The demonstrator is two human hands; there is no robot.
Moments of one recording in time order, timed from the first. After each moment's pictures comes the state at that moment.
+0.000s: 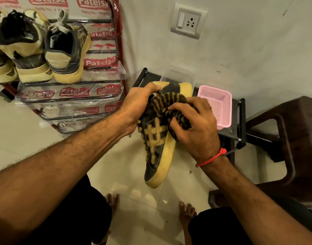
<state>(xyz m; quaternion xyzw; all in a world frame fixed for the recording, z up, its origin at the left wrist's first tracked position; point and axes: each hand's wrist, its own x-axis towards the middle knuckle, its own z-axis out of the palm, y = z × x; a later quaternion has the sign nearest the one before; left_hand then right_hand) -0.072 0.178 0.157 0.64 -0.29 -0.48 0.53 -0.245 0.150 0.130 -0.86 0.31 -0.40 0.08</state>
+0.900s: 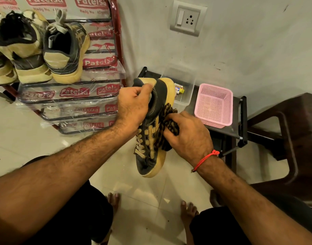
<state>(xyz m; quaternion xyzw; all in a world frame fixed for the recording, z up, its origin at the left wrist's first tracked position) -0.080 0.178 0.143 0.69 -0.32 -0.25 0.60 -0.240 0.157 0.121 -0.87 0.42 -0.20 0.15</state>
